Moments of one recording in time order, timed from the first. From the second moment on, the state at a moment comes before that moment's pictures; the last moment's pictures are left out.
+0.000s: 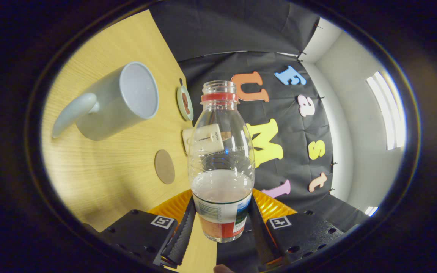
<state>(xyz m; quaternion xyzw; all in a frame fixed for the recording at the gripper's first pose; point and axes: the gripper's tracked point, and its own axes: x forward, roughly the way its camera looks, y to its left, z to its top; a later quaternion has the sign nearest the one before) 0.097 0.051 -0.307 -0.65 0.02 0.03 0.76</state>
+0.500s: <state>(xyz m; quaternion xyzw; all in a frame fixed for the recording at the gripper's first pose) 0.095 0.043 -0.301 -0.72 0.02 0.03 0.69</state>
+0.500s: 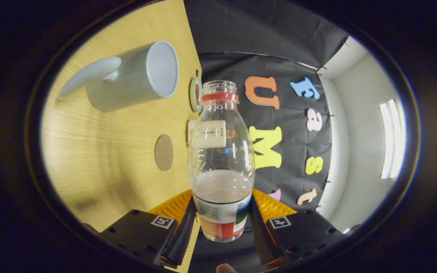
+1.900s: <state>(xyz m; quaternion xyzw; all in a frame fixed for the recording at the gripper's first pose) 0.093 0.042 -0.262 -0.78 -0.01 0.03 0.62</state>
